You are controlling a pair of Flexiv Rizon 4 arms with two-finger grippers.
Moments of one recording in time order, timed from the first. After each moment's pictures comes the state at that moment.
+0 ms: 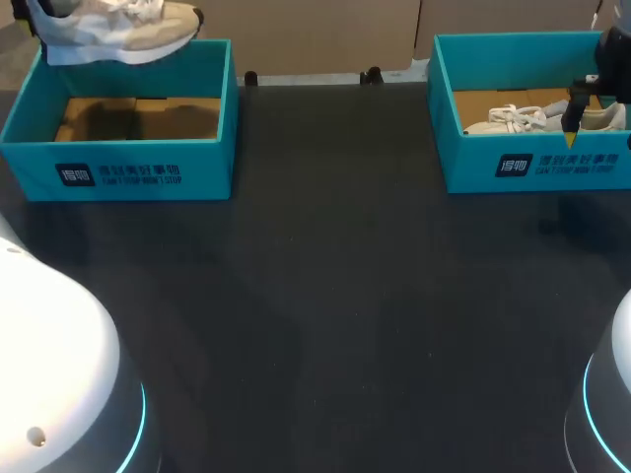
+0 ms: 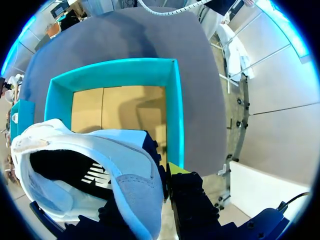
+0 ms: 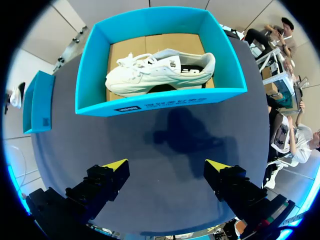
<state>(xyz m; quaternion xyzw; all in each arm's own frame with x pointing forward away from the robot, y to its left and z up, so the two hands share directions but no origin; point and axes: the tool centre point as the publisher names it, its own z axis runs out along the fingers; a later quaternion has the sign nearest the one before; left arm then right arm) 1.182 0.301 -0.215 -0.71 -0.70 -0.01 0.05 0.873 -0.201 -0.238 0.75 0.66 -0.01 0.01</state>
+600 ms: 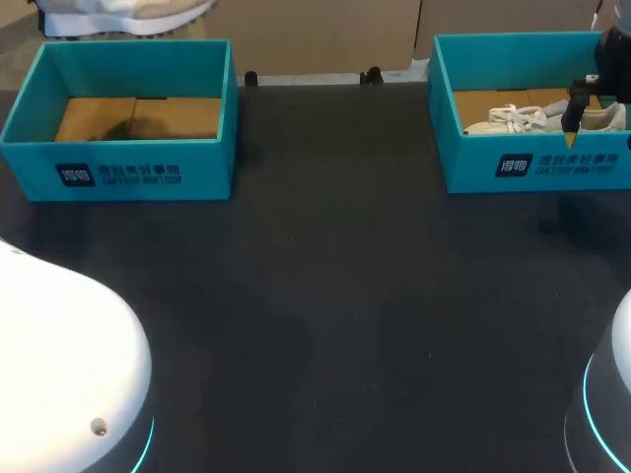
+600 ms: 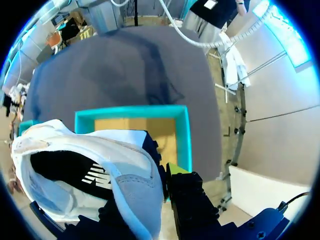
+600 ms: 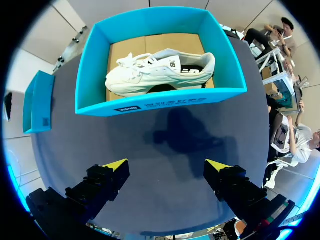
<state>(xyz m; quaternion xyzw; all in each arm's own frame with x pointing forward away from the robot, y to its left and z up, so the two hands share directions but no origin) 1.092 0.237 -0.108 -0.72 -0.69 0.01 0.07 0.873 -0.201 -0.238 0.75 0.66 -0.01 0.01</state>
